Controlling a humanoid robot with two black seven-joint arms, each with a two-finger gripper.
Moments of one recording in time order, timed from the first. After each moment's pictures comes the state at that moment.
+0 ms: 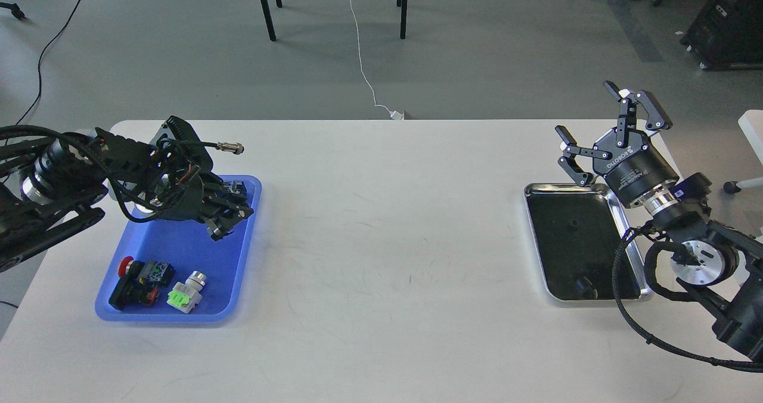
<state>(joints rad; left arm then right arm) -1.06 0.73 -0.16 -1.27 2.18 -0.44 -0.49 0.56 -0.54 0.62 0.92 -0.03 0.49 0.49</state>
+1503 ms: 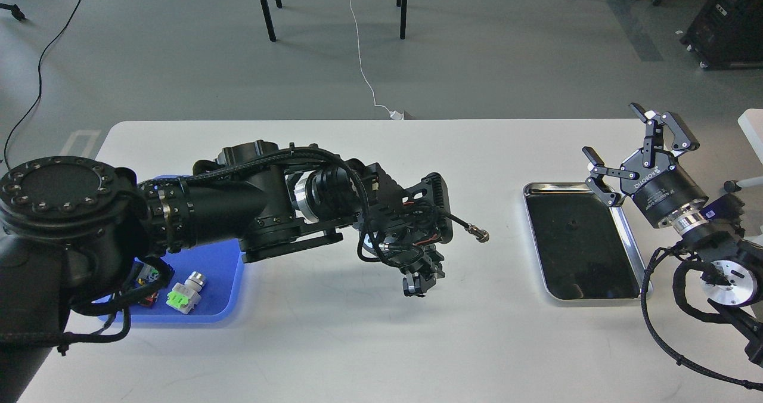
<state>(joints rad) -1.25 -0.04 0.06 -1.00 2.18 -0.49 -0.49 0.49 -0.61 0.62 0.92 -0.03 0.49 0.49</state>
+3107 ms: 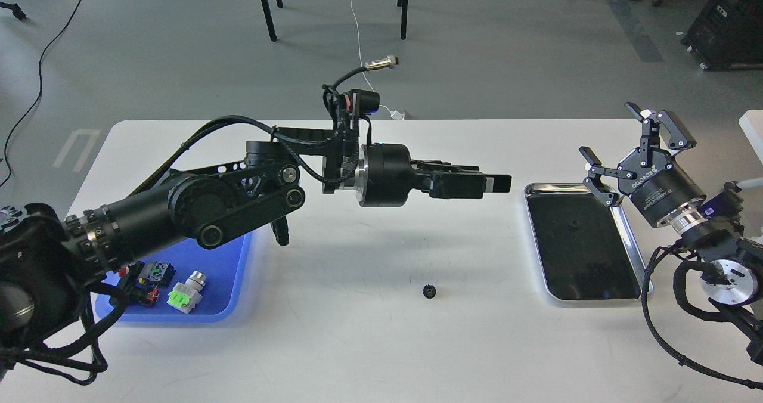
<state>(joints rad) -0.97 0.21 -0.35 -1.11 1.11 -0.32 -0.49 0.49 -0.62 0.61 0.95 -0.07 0.49 0.49</state>
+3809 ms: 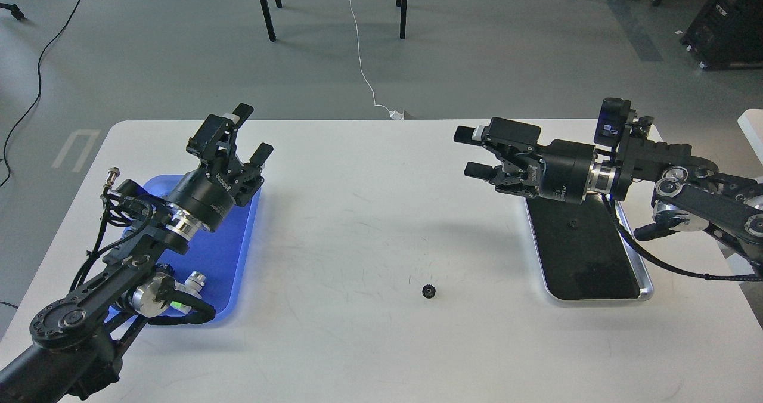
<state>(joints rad) -0.28 0.34 -1.03 -1.14 0.75 -0.21 -0.48 1.13 -0.62 0.00 1.19 -0.84 0.49 0.49</state>
